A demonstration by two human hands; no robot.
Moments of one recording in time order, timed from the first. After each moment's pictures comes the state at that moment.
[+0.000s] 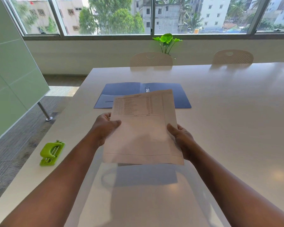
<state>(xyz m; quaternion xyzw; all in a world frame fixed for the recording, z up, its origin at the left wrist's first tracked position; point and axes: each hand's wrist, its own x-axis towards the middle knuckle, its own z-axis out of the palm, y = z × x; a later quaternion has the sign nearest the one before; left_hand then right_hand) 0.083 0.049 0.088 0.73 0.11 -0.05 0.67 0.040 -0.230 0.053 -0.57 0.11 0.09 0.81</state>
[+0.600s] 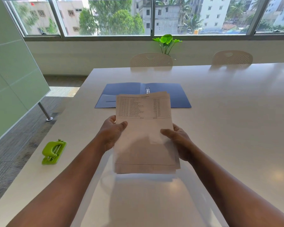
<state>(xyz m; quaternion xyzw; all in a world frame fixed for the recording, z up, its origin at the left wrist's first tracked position) 0.072 0.030 0.073 0.67 0.11 -0.07 0.73 0.035 -0.223 0.049 -0.62 0.04 0.11 0.77</state>
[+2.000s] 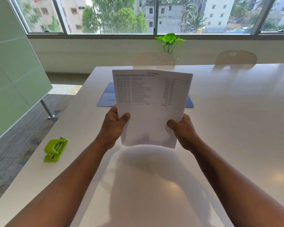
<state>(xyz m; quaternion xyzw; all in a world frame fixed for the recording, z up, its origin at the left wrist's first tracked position) 0.059 0.026 0.086 0.72 -0.07 0.08 0.69 0.047 -0.217 0.079 -0.70 -0.01 -0.04 0.71</state>
